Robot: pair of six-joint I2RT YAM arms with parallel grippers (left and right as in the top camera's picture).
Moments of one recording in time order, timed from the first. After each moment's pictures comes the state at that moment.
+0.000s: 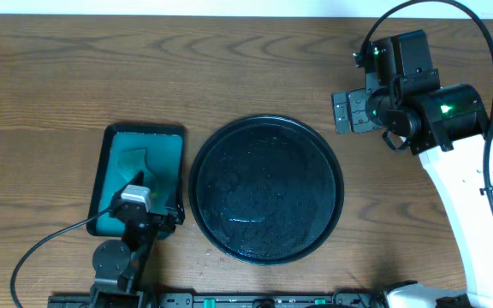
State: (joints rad) left arm -0.12 0.01 0.01 -0.09 0.10 -0.17; right arm 0.29 1.49 1.66 -1.19 0.13 0.08
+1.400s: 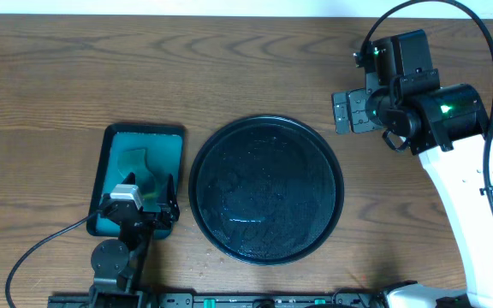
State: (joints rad) left arm -0.10 0.01 0.02 -0.11 0.05 -0.23; right arm 0.29 1.49 1.66 -1.19 0.13 0.08
